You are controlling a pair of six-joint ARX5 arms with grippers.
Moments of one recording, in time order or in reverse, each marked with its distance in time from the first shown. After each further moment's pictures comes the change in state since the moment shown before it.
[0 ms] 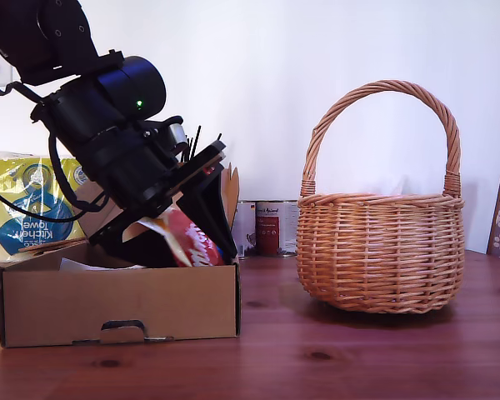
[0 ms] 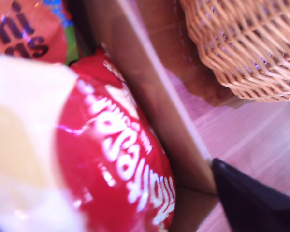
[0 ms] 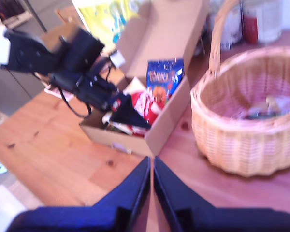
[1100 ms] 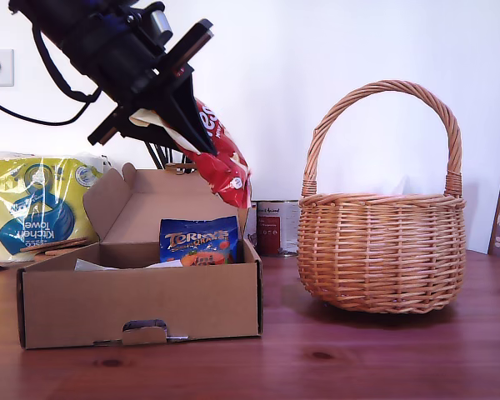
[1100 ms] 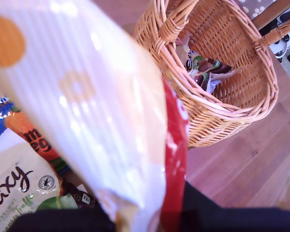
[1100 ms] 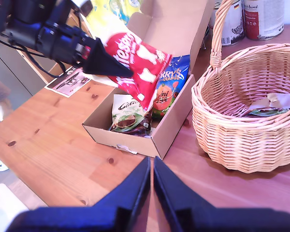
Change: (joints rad) left arm 0.006 -0.218 0.102 -0.104 -0.010 0.002; right arm 0.000 0.000 0.000 0.015 0.000 -0.002
